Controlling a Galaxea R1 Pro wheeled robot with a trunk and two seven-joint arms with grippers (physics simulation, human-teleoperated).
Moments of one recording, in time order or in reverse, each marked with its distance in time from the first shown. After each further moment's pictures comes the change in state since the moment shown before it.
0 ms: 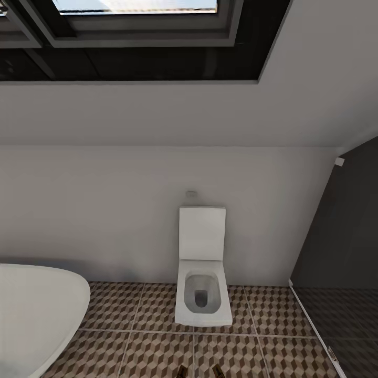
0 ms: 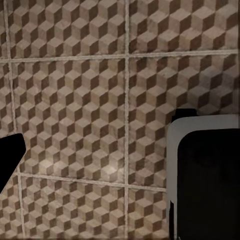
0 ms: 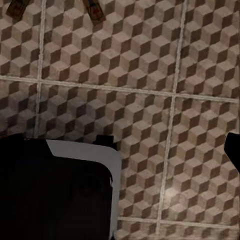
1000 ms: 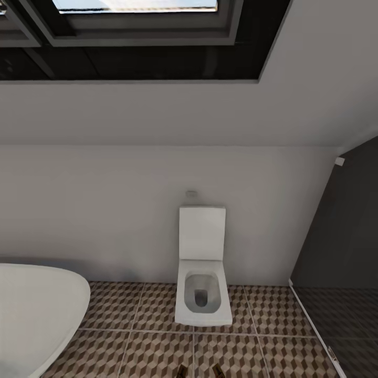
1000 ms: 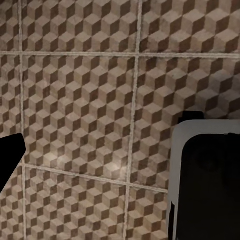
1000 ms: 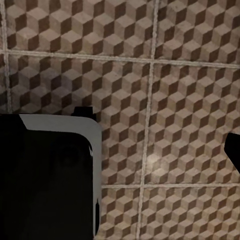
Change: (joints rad) left arm 0.000 -0.013 -0.008 -0.013 0.051 0.012 0.067; right arm 0.000 0.002 -0.001 -0.001 -0.010 0.130 -0.103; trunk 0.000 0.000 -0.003
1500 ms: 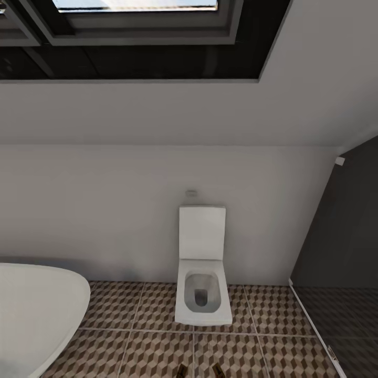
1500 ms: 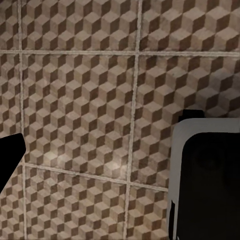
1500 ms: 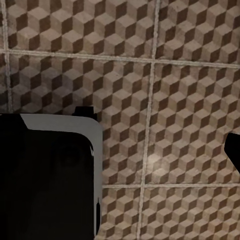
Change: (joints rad) left arm 0.000 0.001 0.000 0.002 0.000 0.001 -0.004; right arm 0.000 0.003 0.001 -0.001 0.000 0.000 -0.001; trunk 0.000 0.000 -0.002
